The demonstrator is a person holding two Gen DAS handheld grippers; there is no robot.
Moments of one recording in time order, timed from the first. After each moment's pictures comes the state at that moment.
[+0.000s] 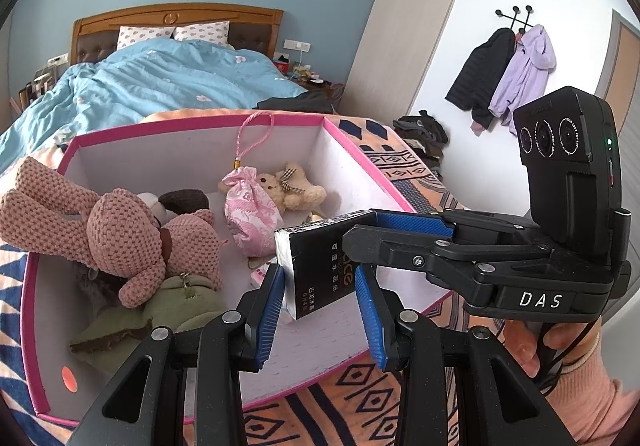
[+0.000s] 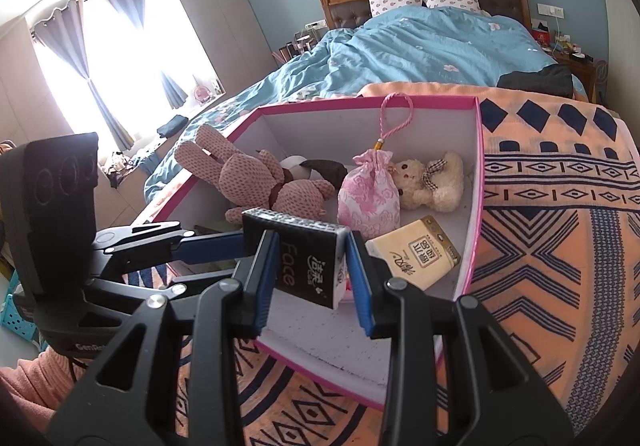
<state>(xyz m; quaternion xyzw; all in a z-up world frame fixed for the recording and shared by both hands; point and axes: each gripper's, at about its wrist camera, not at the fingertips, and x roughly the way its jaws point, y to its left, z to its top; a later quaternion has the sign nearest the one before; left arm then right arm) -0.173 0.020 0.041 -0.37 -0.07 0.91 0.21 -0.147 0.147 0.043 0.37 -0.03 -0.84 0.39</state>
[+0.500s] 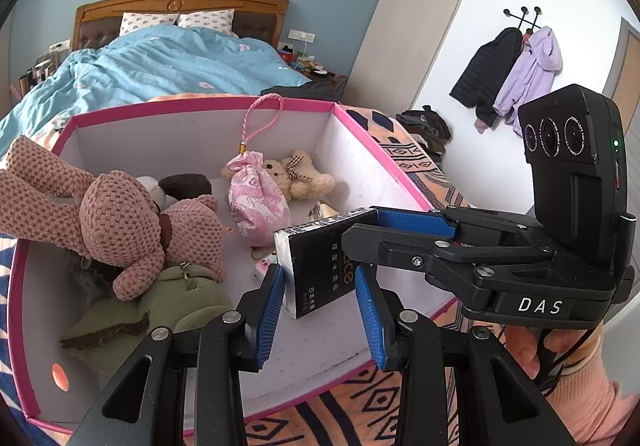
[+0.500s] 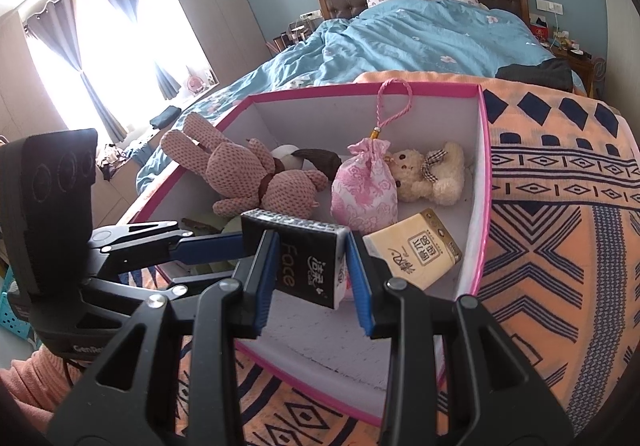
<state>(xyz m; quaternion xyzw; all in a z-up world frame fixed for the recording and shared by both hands) -0.182 0.016 0.029 -0.38 -0.08 0.90 0.21 -0.153 0.136 0.034 0.38 -0.01 -0.84 0.38</state>
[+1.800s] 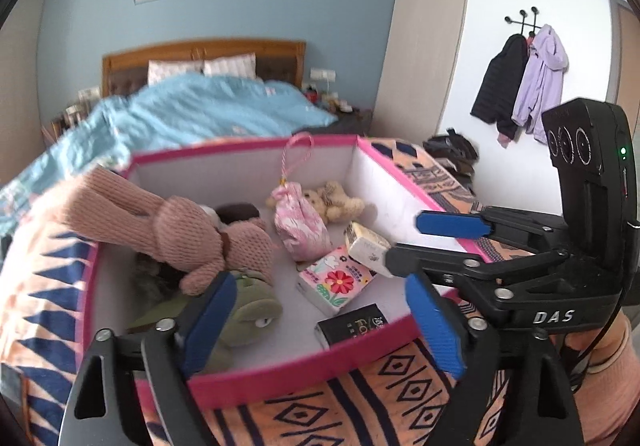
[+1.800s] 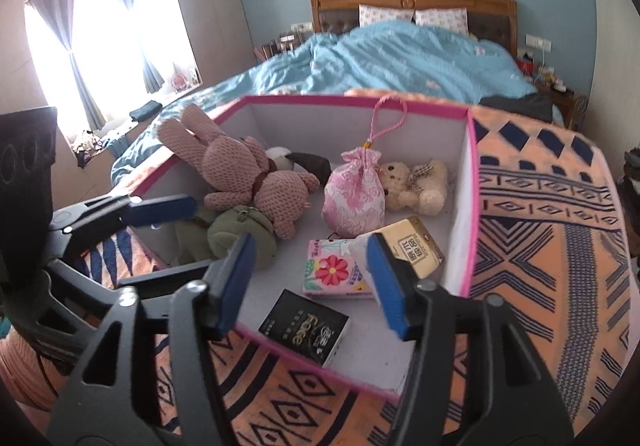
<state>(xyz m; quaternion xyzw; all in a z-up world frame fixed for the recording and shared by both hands) -0.128 0.006 0.047 -0.30 -0.03 0.94 0.14 -0.119 0.131 0.040 0.33 0.04 -0.88 0.35</state>
